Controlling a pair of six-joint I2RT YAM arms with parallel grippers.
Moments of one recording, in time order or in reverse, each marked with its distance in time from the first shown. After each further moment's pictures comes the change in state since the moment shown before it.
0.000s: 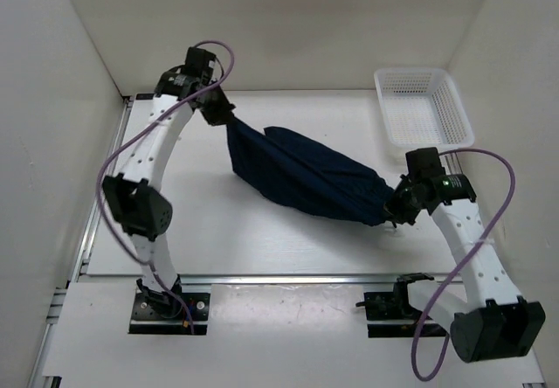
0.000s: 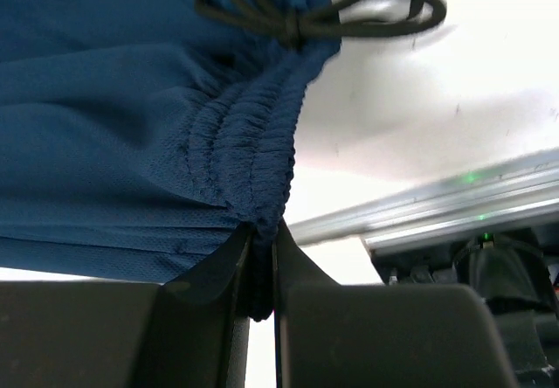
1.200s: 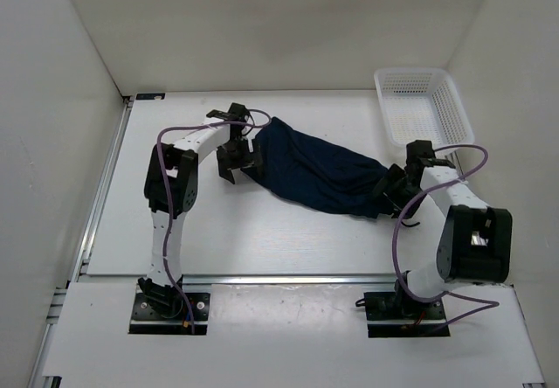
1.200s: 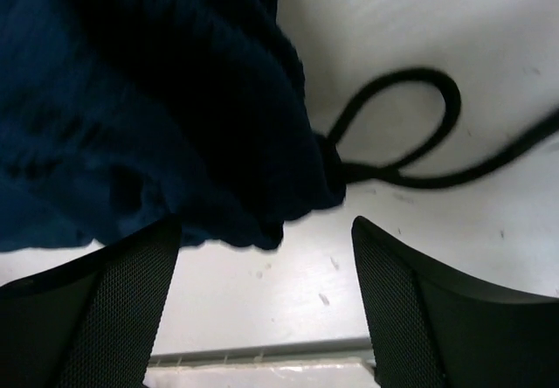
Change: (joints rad) left arm -0.081 0.385 -0.230 0.157 0.053 0.250; right arm -0.203 0.468 -0.058 0.404 -0.054 -0.127
